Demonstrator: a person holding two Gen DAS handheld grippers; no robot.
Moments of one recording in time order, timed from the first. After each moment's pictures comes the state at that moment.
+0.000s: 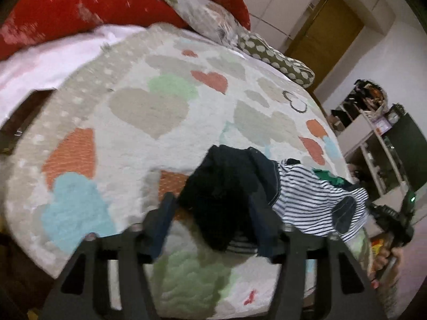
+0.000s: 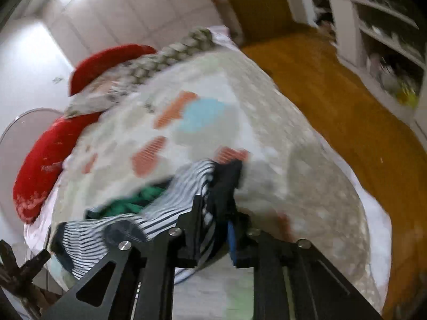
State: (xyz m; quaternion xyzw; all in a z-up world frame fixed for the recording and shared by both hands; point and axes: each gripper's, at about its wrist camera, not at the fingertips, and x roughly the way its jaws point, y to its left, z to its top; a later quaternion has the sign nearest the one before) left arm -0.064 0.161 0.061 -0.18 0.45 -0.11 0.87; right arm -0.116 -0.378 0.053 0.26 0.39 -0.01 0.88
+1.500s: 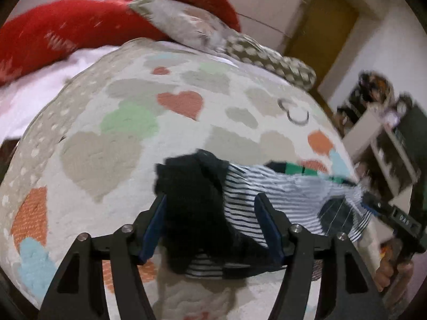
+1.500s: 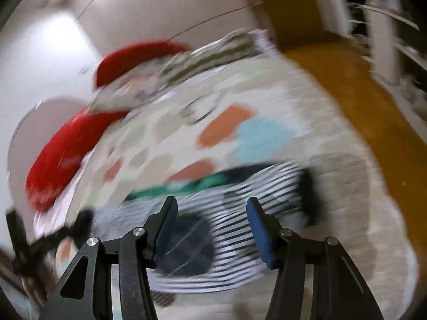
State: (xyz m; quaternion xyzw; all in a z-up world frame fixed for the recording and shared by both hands) left arm 0.011 0.079 0.070 -0.10 0.43 -0.09 0.89; right arm -0.038 -0.312 0.070 0.21 0.36 0.09 0.90
